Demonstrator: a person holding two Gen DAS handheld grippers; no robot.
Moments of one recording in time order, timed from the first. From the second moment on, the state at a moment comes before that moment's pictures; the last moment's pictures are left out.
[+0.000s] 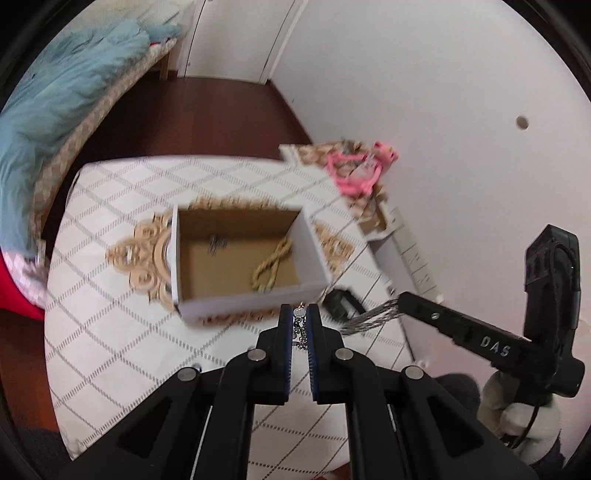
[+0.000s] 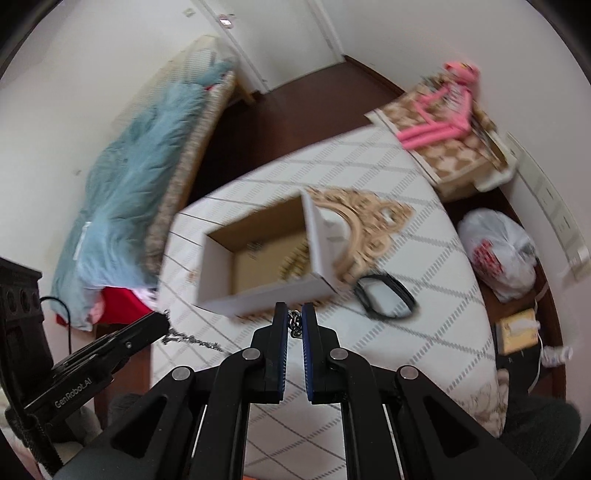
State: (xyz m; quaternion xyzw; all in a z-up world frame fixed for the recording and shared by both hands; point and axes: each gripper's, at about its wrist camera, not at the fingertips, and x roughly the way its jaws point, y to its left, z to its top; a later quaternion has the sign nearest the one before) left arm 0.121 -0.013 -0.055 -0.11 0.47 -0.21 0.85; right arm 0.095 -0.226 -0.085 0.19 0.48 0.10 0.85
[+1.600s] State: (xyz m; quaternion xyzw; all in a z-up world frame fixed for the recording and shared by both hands) left arm 0.200 0.018 -0.123 0.01 0.51 0.02 0.86; right arm 0.213 -0.162 -0.149 -0.02 0.57 0.03 0.82
